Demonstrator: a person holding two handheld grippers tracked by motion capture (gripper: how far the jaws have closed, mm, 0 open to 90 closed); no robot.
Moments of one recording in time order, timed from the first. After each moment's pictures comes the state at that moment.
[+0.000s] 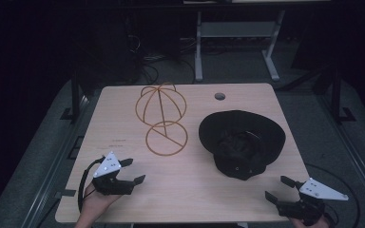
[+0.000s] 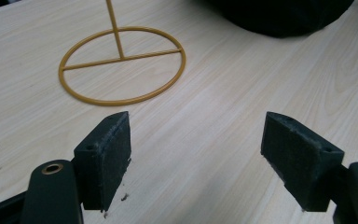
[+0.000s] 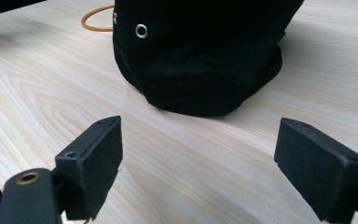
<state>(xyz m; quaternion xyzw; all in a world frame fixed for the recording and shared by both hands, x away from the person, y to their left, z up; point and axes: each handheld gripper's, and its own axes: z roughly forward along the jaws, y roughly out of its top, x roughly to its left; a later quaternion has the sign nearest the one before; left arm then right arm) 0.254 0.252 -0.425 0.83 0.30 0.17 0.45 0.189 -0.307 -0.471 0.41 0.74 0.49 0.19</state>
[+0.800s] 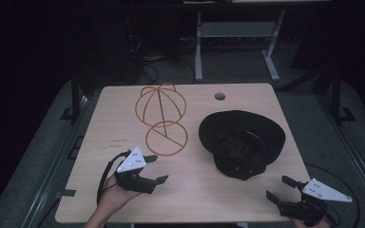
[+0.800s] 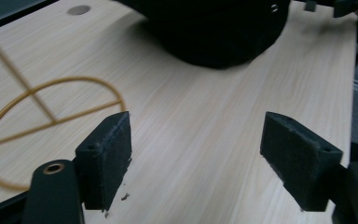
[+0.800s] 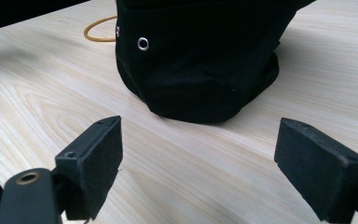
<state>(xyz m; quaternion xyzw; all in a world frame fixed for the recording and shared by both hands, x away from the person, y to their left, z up) 0.261 0.184 -0.395 0.85 0.21 0.13 0.46 0.186 -0.309 -0.468 0.42 0.73 0.51 0.20</state>
